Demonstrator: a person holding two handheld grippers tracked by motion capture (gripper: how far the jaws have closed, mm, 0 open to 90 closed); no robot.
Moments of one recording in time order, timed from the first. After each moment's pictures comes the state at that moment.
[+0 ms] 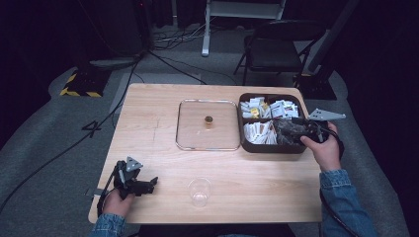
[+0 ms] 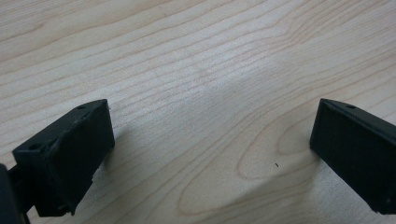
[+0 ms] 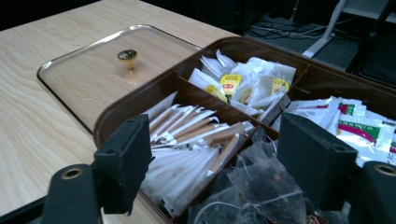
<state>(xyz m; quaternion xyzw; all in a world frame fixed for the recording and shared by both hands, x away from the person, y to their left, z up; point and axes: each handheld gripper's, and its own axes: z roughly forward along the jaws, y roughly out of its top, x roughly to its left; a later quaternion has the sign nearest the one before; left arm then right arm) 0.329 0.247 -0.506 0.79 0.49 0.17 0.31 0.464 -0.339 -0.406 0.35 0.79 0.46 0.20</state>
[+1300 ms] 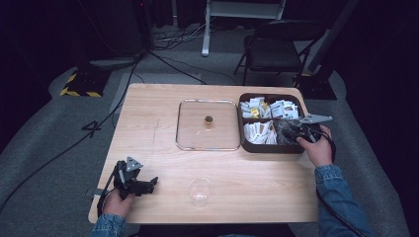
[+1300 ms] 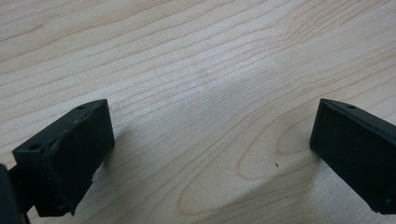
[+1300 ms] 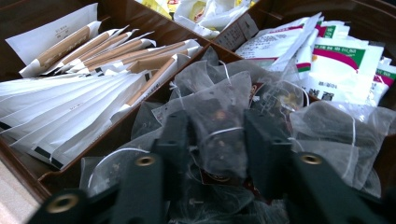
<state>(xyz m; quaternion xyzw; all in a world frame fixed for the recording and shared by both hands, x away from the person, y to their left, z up) 0.329 0.247 -0.506 0.79 0.49 0.17 0.31 0.494 -0.354 -0.459 0.38 0.82 0.37 0.21</state>
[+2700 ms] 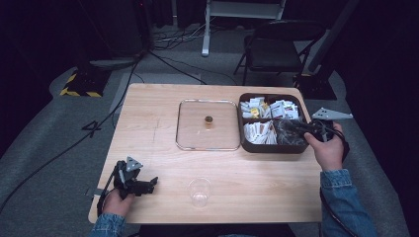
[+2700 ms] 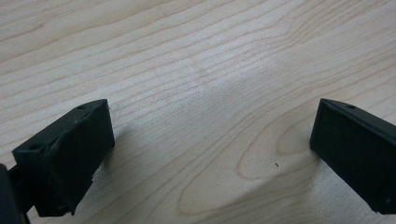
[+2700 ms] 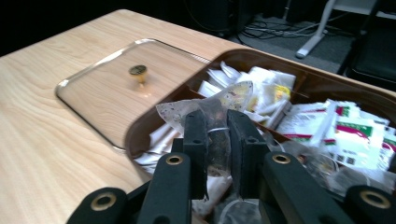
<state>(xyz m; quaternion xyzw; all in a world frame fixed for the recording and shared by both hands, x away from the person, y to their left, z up) 0.329 0.247 -0.506 0.79 0.49 0.17 0.31 0.441 -0.331 -0.379 0.37 0.78 0.47 0.19</state>
